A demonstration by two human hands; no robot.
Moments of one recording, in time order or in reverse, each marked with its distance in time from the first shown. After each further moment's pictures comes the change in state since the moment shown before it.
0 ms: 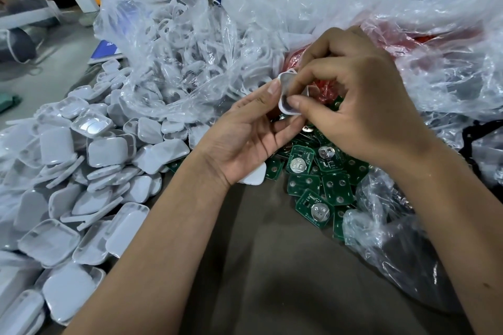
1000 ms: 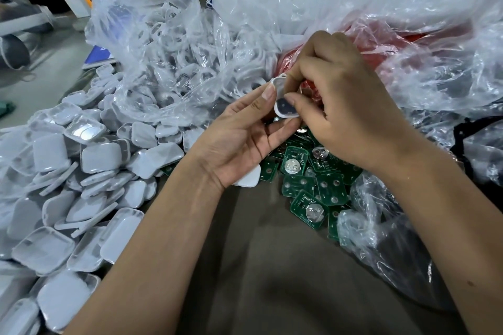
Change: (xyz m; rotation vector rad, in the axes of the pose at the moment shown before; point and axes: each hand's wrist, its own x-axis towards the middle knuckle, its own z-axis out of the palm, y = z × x) left_hand 0.000 -0.001 0.002 0.014 0.023 0.011; right_hand 0.000 0.004 0.005 -0.140 -0.047 -0.041
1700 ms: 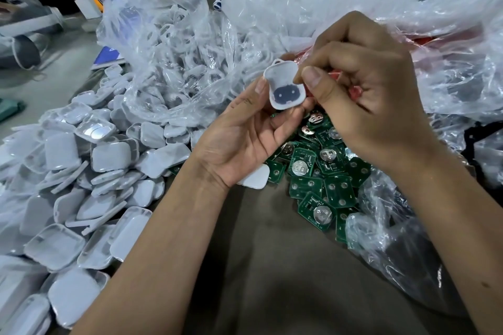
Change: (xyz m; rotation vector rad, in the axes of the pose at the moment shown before) left_hand -0.002 0.004 -0.001 -0.177 -0.156 0.057; right_hand -0.002 0.001 -0.005 0.312 0.221 -0.071
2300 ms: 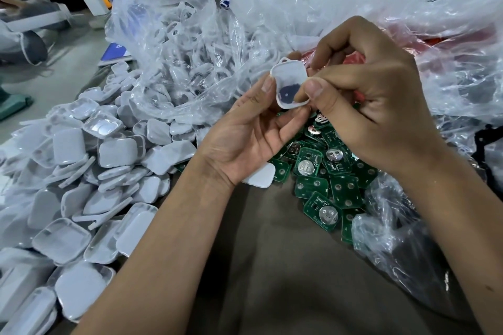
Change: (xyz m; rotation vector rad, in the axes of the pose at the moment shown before) left_hand -0.001 0.003 -0.003 0.055 0.089 -0.005; right_hand -0.004 0.000 0.002 -0.075 -0.065 -0.031
